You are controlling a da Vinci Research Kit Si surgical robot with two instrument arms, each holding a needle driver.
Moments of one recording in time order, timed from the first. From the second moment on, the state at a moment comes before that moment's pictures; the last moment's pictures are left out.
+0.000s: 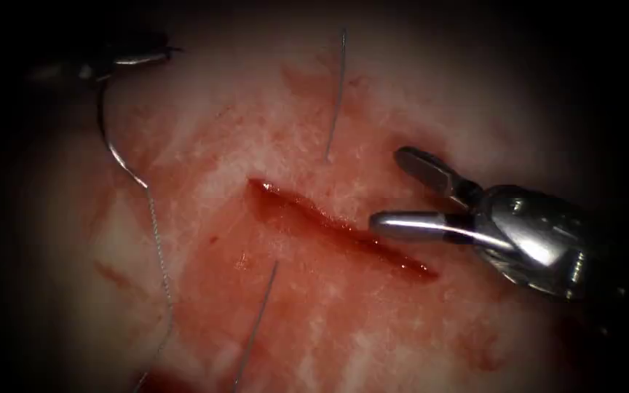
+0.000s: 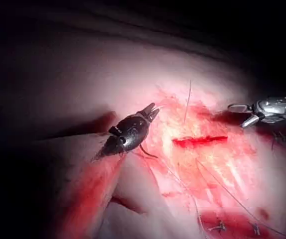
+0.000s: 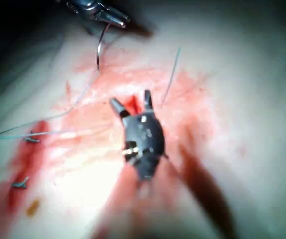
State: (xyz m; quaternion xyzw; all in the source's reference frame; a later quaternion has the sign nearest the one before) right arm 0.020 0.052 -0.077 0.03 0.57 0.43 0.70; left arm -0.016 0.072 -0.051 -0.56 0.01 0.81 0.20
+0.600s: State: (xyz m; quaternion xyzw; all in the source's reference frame) right arm 0.020 0.050 -0.077 0.02 0.57 0.42 0.71; left arm -0.019 0.074 -0.051 -0.52 0.02 0.80 0.29
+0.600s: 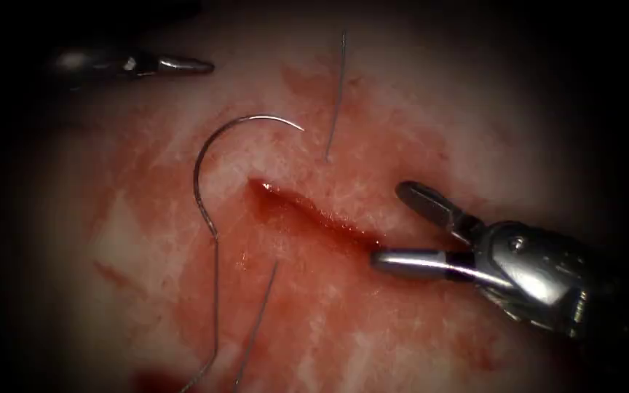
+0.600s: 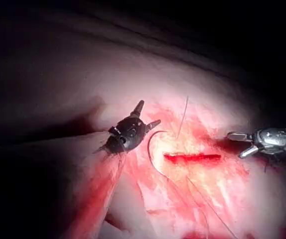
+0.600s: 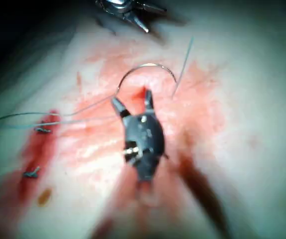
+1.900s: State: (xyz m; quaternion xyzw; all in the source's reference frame) right arm 0.019 0.050 -0.077 0.03 0.57 0.42 0.71; left arm -0.025 0.051 -0.053 -0.57 0.03 0.81 -0.14
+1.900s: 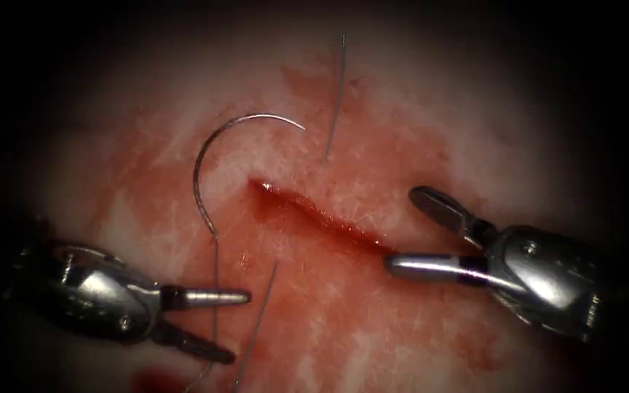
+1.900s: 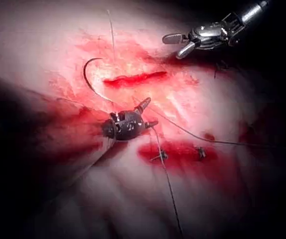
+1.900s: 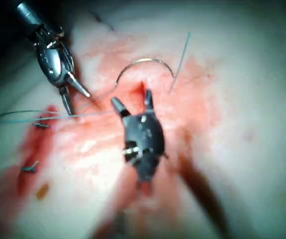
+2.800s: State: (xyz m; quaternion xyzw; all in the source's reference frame) right arm 0.019 0.049 -0.076 0.02 0.57 0.42 0.71; left arm -0.027 0.046 -0.057 -0.59 0.02 0.79 -0.14
